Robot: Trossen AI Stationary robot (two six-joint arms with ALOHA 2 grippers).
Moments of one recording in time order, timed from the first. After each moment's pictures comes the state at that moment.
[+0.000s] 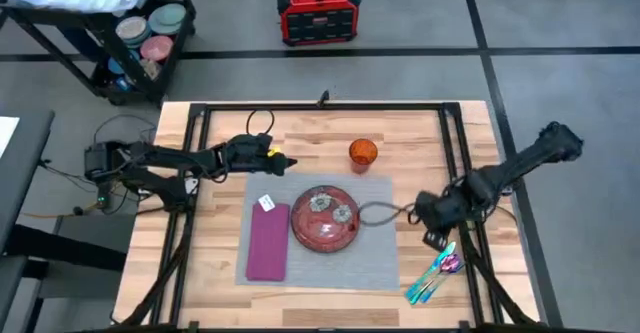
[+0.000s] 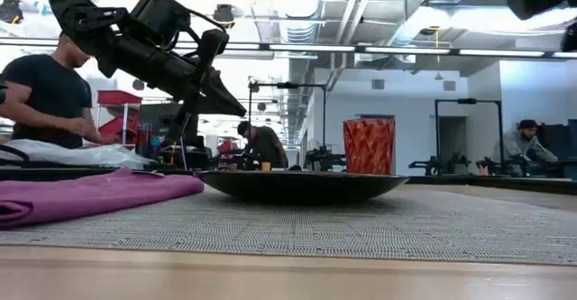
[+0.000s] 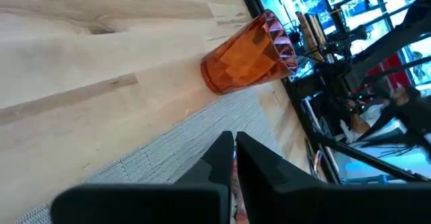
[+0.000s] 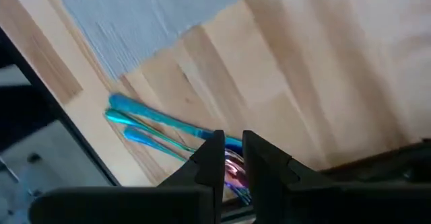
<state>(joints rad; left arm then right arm) 0.31 1.30 0.44 0.46 0.06 -0.98 0.54 1.10 0.89 -1.12 -0.13 1.05</state>
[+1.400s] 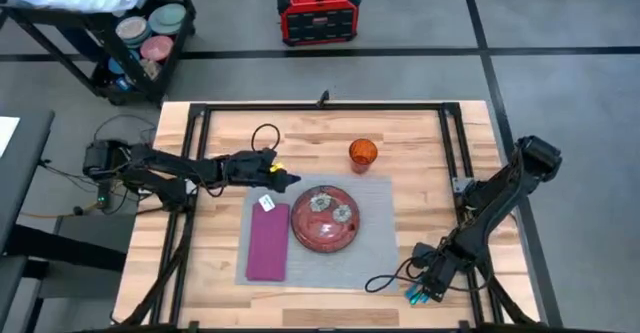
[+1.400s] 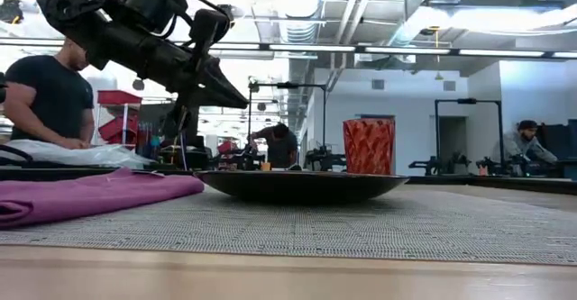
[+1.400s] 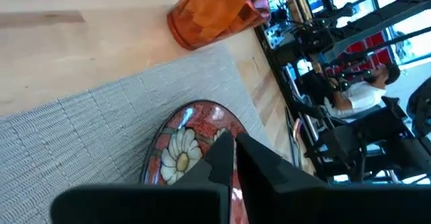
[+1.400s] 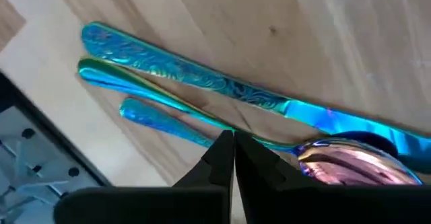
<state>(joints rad) 0.13 1.30 0.44 0.46 -0.02 -1.04 0.89 1.47 0.74 -0.59 -0.19 1.45</state>
